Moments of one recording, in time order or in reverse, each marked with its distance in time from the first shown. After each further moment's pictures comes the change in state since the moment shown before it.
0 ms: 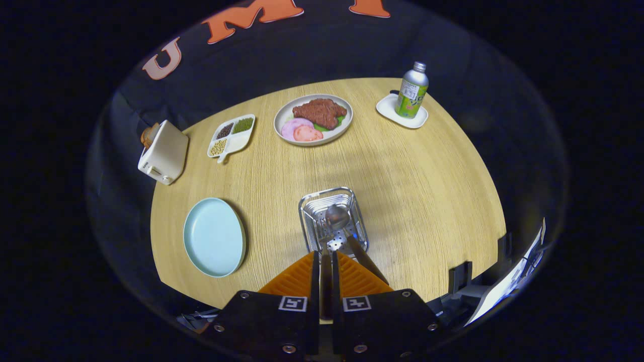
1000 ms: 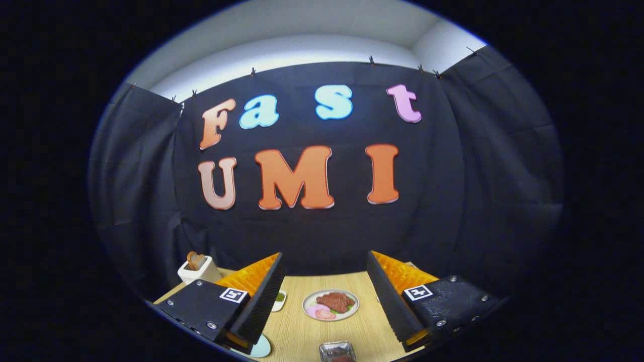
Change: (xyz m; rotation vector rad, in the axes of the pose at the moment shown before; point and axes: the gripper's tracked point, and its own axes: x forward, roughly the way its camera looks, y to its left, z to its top) arm -0.253 0.038 0.215 -0.083 -1.197 0.073
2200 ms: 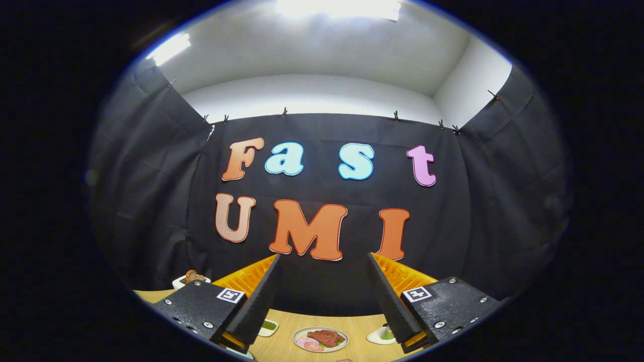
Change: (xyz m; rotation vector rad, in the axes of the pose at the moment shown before) arm -0.025 0.022 0.053 -0.115 -0.221 0.061
